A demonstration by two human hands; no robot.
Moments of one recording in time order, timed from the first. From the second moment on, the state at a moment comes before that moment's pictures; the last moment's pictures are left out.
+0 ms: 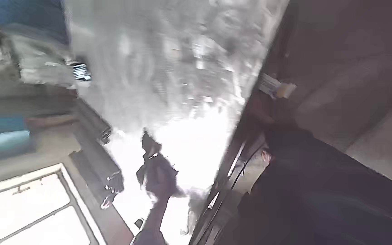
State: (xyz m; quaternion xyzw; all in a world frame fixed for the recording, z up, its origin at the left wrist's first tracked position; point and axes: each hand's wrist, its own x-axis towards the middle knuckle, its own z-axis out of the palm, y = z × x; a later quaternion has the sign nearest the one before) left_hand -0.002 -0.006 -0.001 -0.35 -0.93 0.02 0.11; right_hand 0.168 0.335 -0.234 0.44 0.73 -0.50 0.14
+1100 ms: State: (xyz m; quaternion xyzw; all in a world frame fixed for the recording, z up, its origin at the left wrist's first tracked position) left_hand -0.008 -0.007 0.031 -0.09 -0.90 -0.41 0.09; right_hand 0.093 0.267 0.039 -0.18 0.96 -0.19 -0.07
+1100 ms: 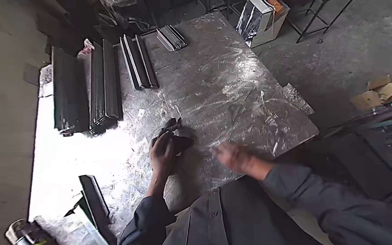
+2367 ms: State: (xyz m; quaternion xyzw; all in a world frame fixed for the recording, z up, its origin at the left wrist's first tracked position) left_hand 0.066 -0.091 0.192 0.10 -0.75 -0.54 0.37; right_hand 0.029 0.064 -0.004 -0.57 0.78 -0.25 0.06
